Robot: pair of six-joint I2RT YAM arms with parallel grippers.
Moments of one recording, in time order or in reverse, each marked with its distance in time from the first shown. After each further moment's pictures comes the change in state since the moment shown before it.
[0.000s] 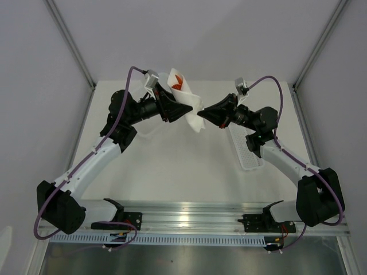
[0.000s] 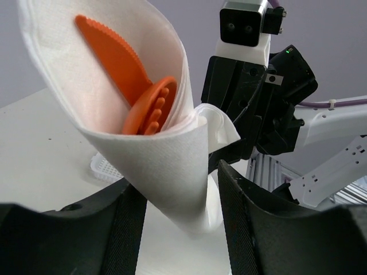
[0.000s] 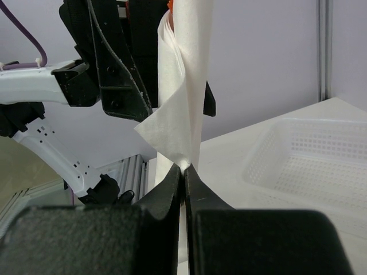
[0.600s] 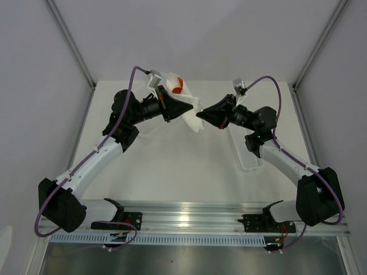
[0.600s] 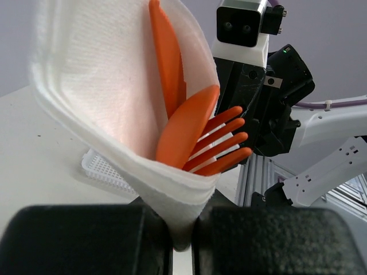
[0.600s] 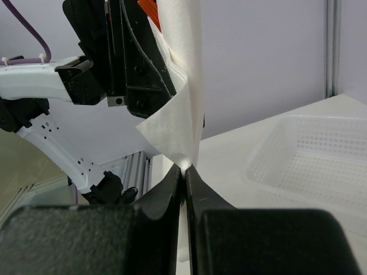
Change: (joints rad) left arm -0.019 0.026 0.010 0.006 -0.002 -0.023; right arm 0.012 0.006 0.002 0.000 -0.012 0.000
